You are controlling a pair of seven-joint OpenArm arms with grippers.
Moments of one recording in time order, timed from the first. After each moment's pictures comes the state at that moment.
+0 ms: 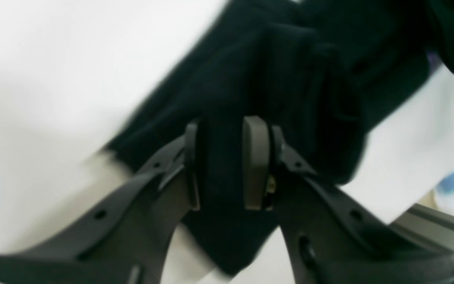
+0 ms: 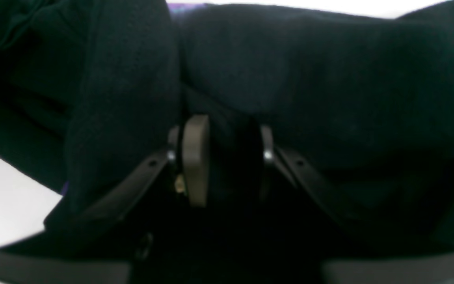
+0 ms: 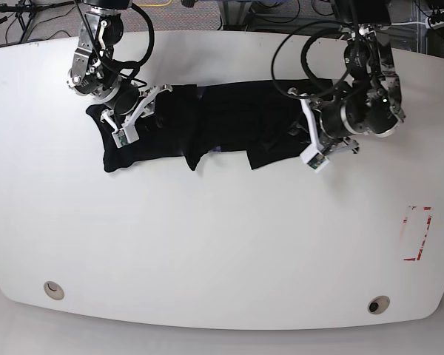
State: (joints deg) left arm 3.5 -4.2 -8.4 108.0 -30.2 -41.8 80.4; right arm -13.5 4.2 18.0 89.0 21.7 41.0 -42.9
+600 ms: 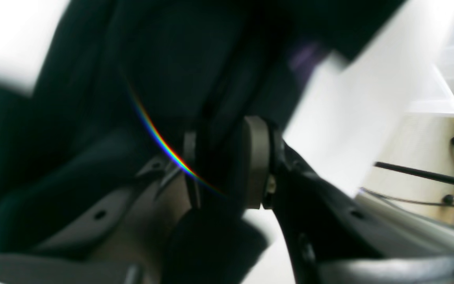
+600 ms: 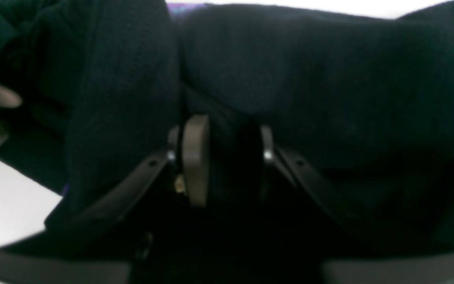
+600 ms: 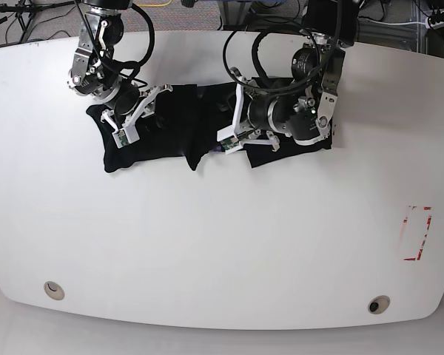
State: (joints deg) left arm -1.0 0.0 14.7 99.6 -28.0 -41.8 80.0; right arm -13.4 4.2 18.0 89.0 21.5 41.0 -42.9
